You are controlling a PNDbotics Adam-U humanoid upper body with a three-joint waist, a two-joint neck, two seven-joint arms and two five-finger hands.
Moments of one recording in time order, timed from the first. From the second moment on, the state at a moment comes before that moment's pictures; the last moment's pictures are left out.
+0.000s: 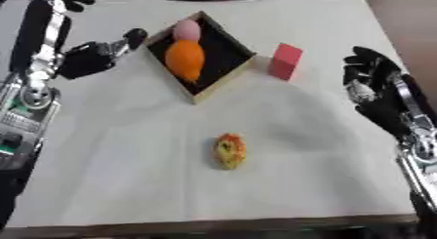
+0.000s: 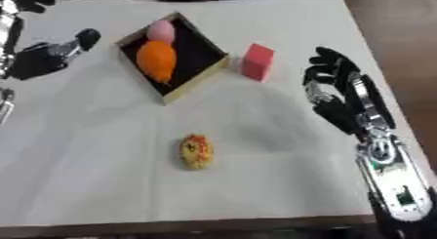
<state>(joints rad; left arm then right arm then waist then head) -0.42 0.49 -0.13 -1.83 -0.40 0.12 0.16 -0.38 -0.37 0.13 -1.65 0.18 -0.08 0.07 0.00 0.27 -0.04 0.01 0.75</state>
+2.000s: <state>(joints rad) -0.26 0.39 -0.11 -1.86 -0.33 0.09 0.16 -0.67 -0.39 0.55 -1.46 0.58 -0.42 0.66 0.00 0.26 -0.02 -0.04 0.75</state>
